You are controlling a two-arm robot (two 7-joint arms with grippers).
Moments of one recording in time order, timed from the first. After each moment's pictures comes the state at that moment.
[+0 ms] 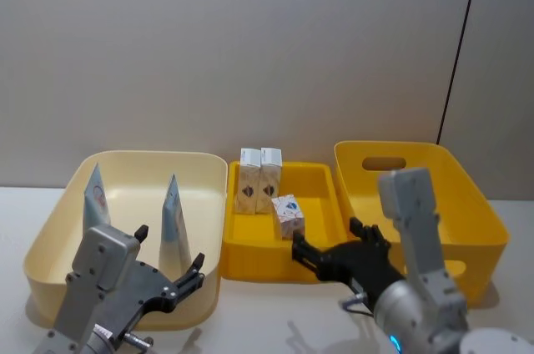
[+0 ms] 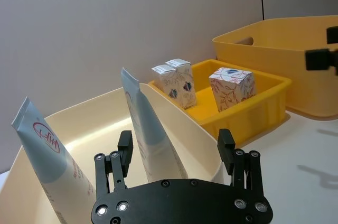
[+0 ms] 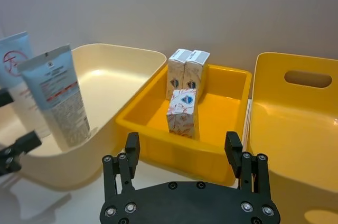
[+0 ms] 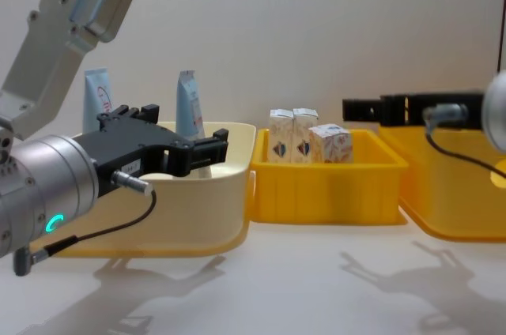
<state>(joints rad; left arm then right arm) -0.24 0.38 0.45 -1.63 -0.20 0.01 -0.01 0.20 0.19 -0.32 -1.78 0.22 0.47 0.00</state>
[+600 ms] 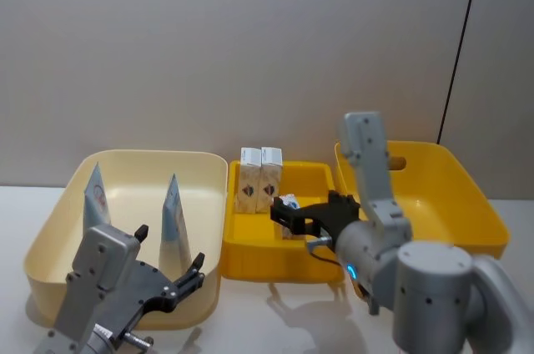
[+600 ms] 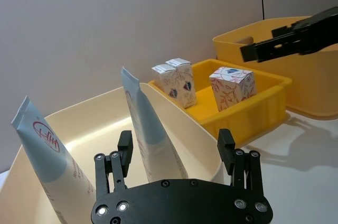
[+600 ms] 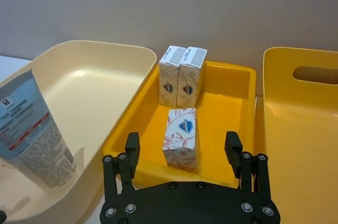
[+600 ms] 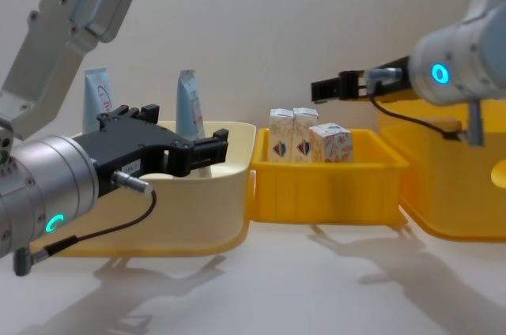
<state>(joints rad) -0.24 0.38 0.45 -1.63 -0.20 0.01 -0.01 0.45 0.04 -0.31 -1.55 0.21 0.67 -0.07</state>
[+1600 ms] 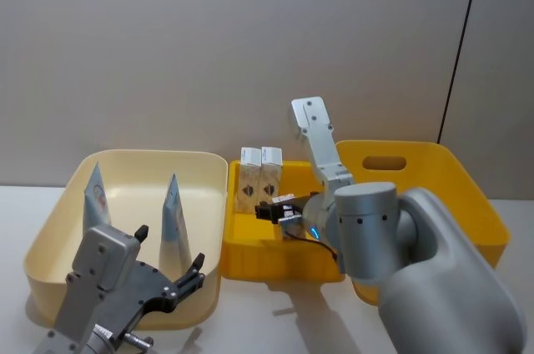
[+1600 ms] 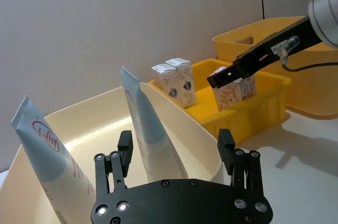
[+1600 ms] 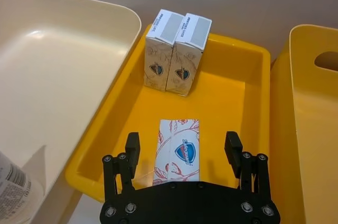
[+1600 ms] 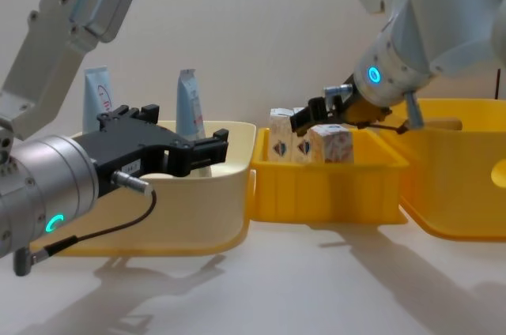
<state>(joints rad) -0.24 0.38 0.45 -1.63 -0.20 0.01 -0.01 0.75 -0.06 -0.34 -1.13 0.14 0.79 -0.09</state>
